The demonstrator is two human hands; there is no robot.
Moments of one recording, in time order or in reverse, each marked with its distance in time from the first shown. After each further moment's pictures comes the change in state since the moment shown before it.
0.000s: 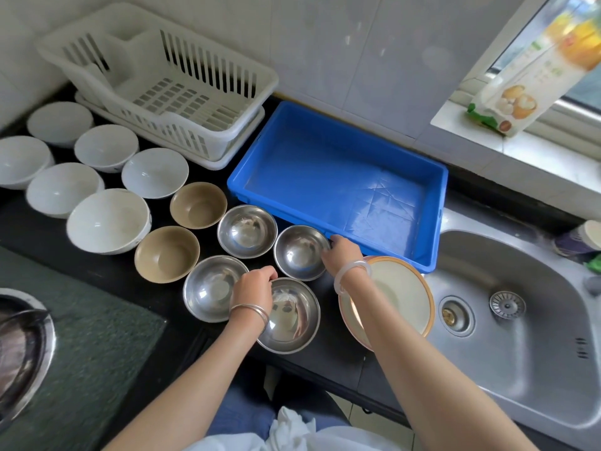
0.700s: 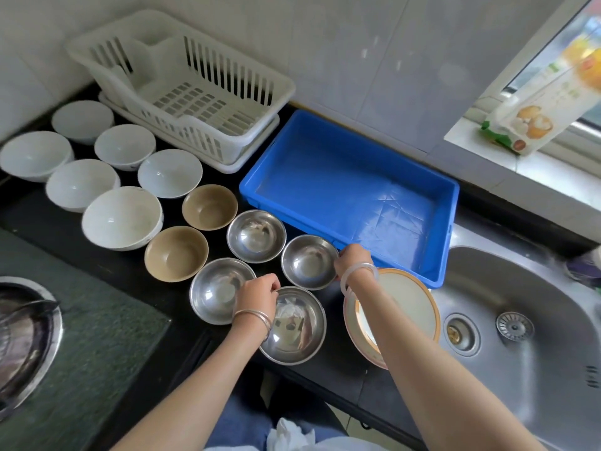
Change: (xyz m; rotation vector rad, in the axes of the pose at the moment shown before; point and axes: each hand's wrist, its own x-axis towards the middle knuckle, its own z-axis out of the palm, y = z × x) left_hand -0.007 -0.002 -0.004 -0.055 -0.017 -0.072; right_hand 0.011 -0.001 -0.005 -0.093 -0.031 0.095
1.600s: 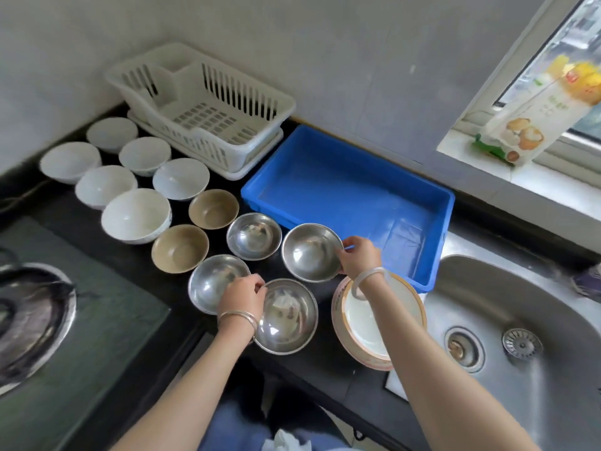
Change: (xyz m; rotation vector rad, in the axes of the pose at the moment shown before) left_hand -0.031 0.015 -0.006 -0.048 0.177 -0.095; right_hand -0.009 0.028 -0.025 0.442 0.101 -0.225
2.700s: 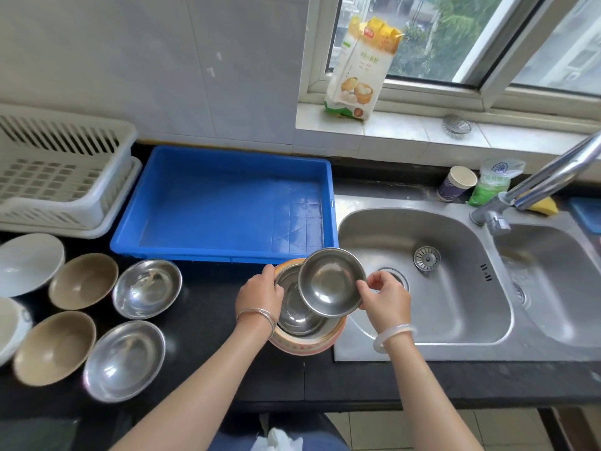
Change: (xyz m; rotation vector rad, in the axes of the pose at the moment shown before) left_hand -0.006 0.128 0.086 0.281 -0.250 0.517; right_hand -0.109 0.118 -0.107 0.183 0.562 0.270
